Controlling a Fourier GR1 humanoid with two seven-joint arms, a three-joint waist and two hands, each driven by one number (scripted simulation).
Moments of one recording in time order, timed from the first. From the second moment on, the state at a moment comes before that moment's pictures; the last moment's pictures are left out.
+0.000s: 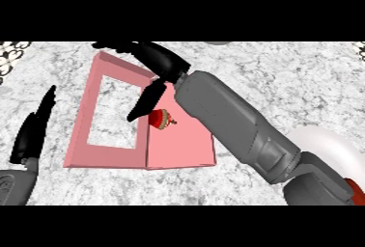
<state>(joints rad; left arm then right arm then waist) -0.18 0.46 -0.04 -1.27 -0.08 0.22 0.05 -1.29 0.00 0.58 -0.58 -0.19 0.04 -0.33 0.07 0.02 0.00</state>
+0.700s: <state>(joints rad) -0.18 0.46 -0.01 -1.25 -0.09 0.22 0.02 -1.39 -0.18 0.33 -0.27 -0.31 0.29 -0.50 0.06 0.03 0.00</state>
